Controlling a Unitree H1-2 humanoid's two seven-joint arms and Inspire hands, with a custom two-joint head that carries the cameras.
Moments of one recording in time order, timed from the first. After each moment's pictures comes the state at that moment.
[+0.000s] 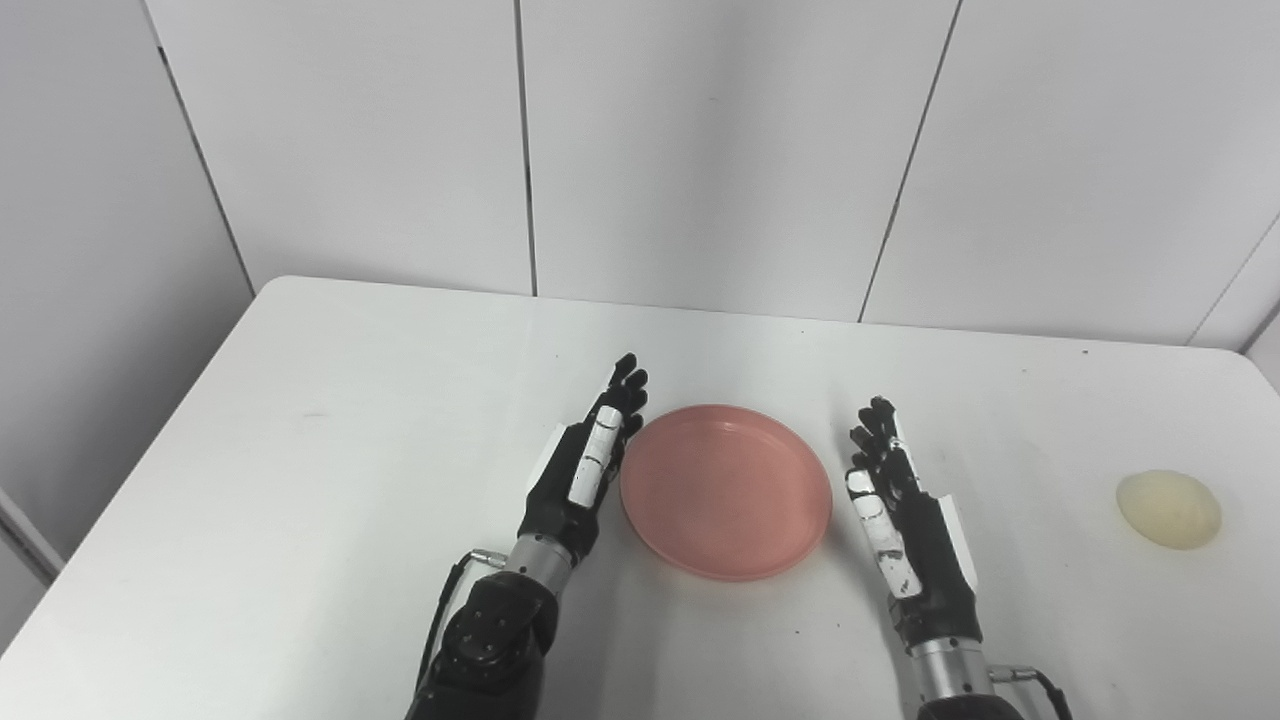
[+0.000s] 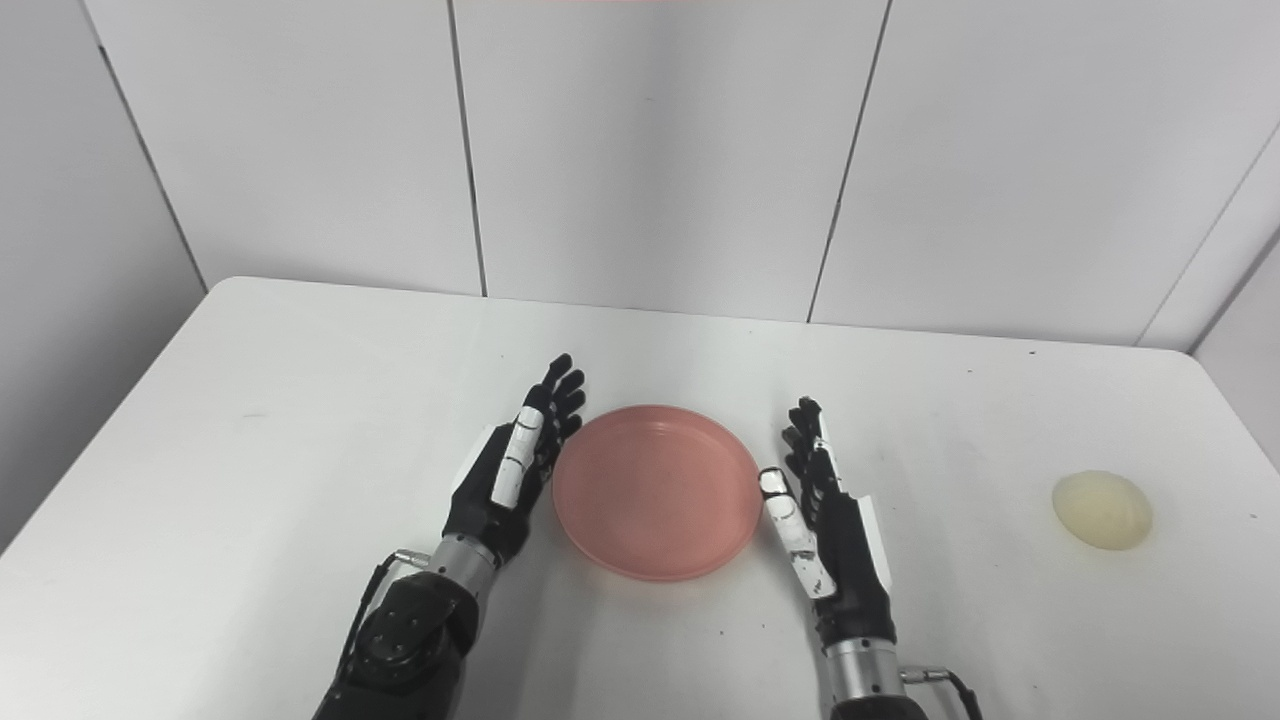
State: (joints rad) left arm -0.35 -0.10 -0.09 0.38 -0.03 -0.15 -0.08; right arm -0.13 -0.06 0.03 0.04 -0.09 -0.18 0.01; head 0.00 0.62
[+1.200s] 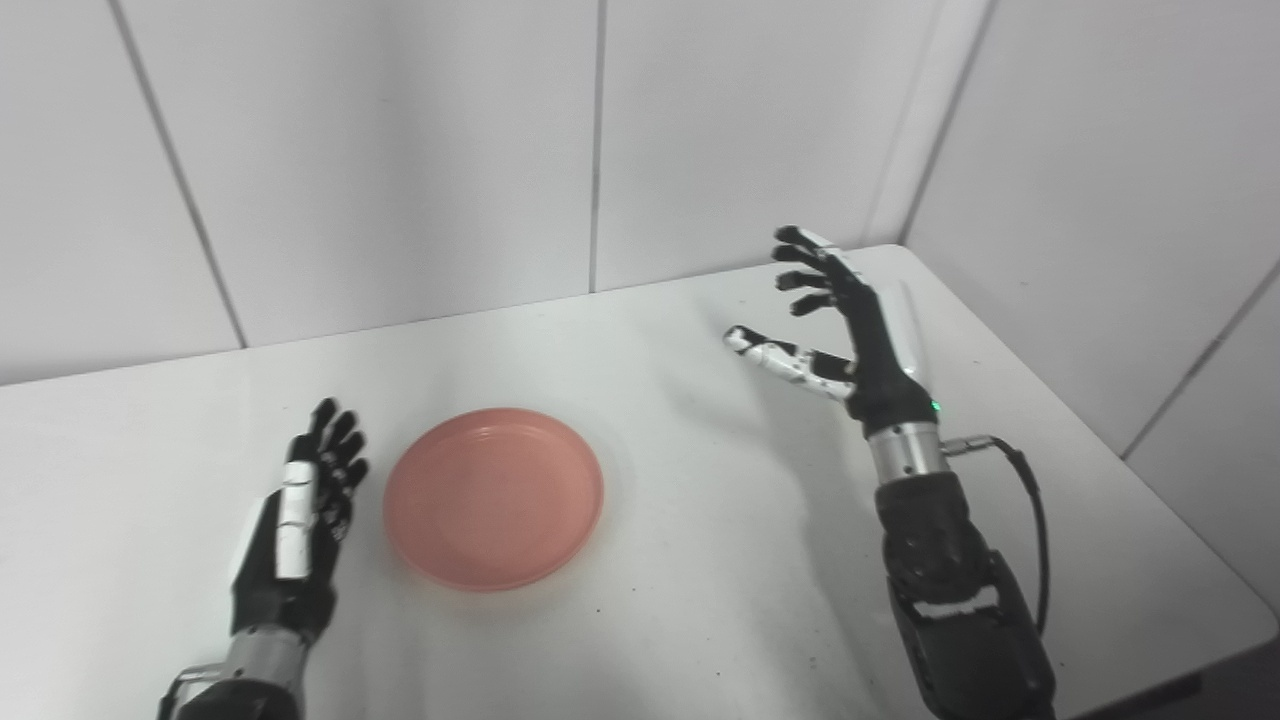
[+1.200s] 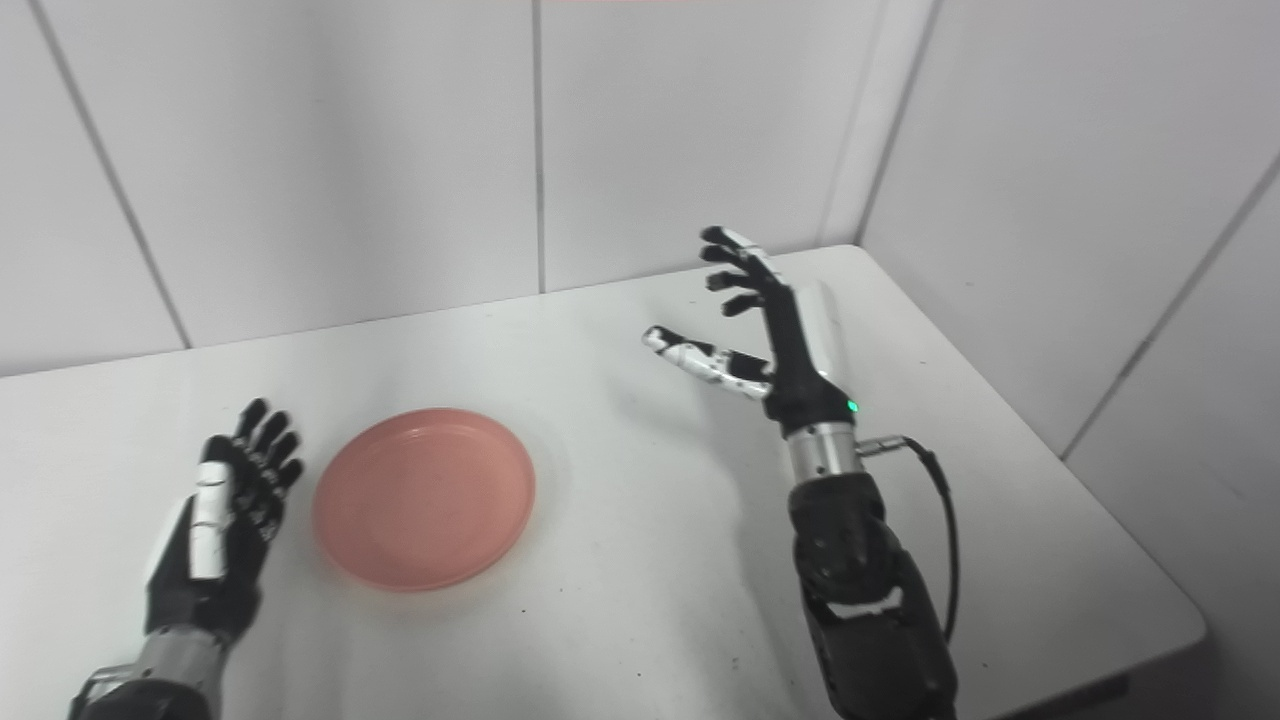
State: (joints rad) left arm -0.33 -0.01 -0.04 0.30 -0.16 -0.04 -0.19; right arm -0.26 -0.29 -0.20 -0.16 -0.43 0.02 -0.10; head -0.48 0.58
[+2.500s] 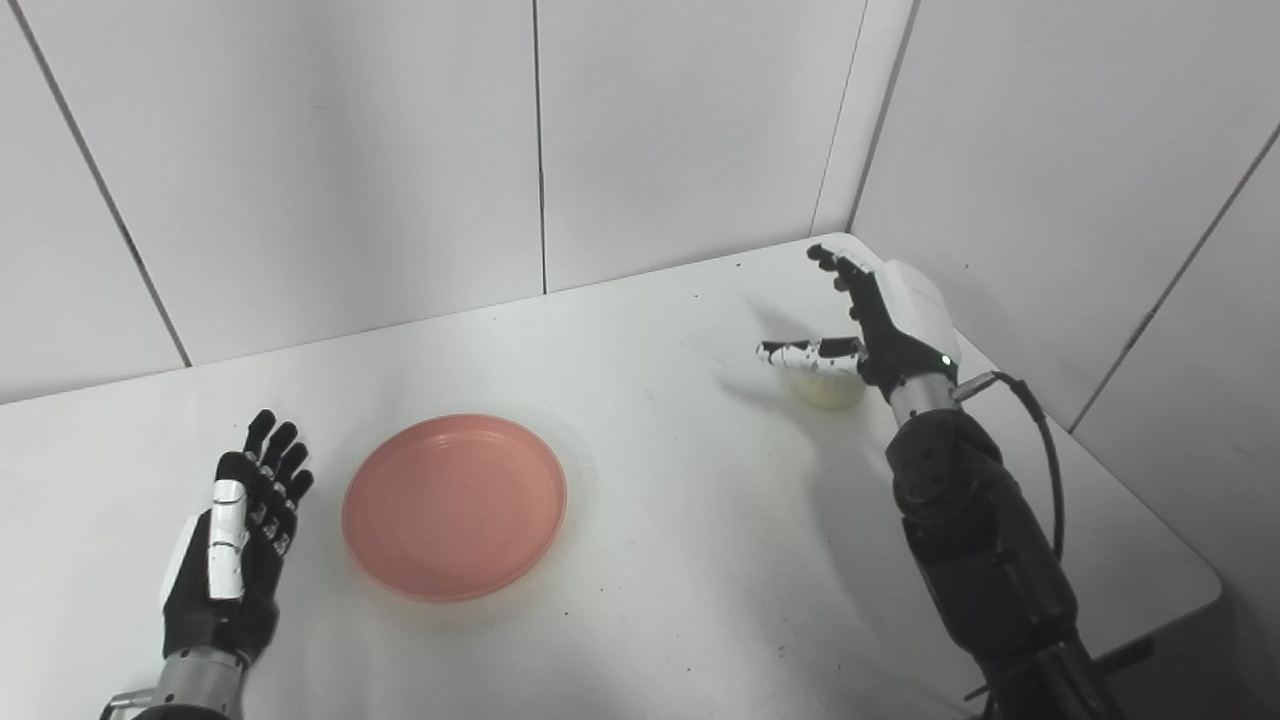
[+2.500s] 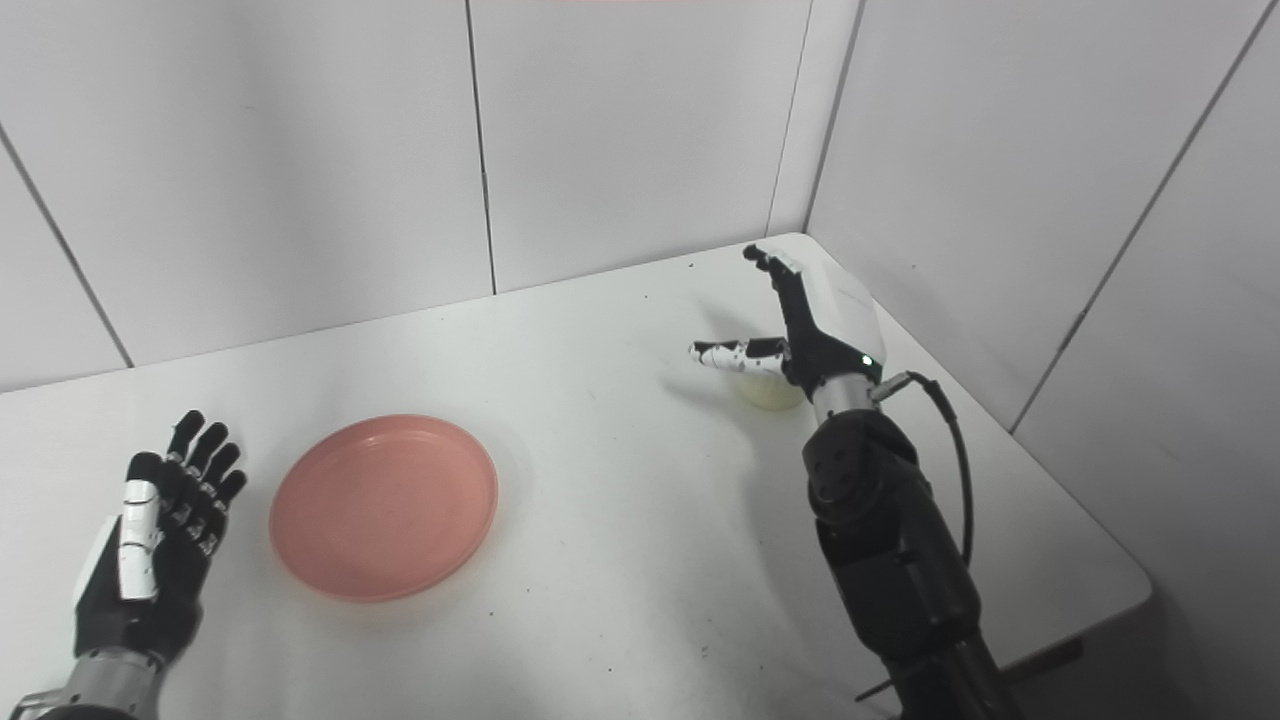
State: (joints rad) left arm -0.36 0.02 -0.03 0.35 -0.19 -0.07 -0.24; right arm -0.26 -0.47 -0.17 -0.16 -0.66 0.46 0.08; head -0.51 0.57
